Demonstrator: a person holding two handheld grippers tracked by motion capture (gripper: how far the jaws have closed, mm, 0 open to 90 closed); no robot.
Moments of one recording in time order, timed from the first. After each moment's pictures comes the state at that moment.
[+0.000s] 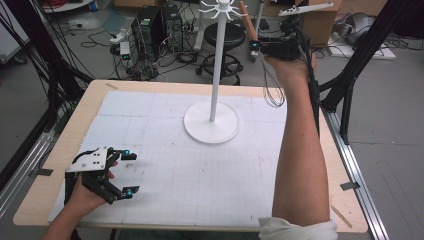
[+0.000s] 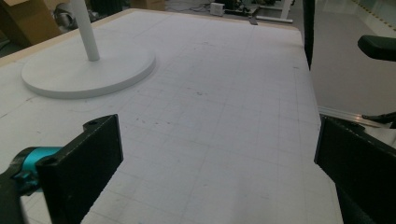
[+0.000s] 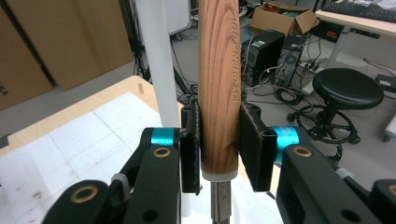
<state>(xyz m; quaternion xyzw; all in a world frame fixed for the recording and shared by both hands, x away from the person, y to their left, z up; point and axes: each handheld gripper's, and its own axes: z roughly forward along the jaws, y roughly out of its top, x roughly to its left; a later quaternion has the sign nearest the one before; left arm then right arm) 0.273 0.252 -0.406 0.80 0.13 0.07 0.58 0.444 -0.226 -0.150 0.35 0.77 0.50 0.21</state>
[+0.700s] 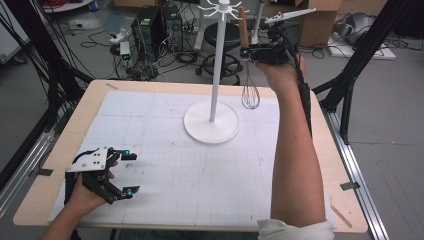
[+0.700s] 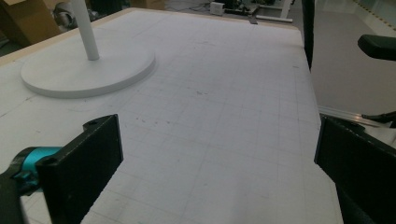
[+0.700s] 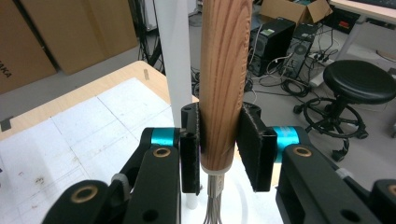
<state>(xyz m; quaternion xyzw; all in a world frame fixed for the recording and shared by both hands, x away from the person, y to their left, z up) 0.273 0.252 -0.407 0.80 0.13 0.07 0.58 0.448 -0.206 -0.162 0.34 0.79 0.48 0.20</state>
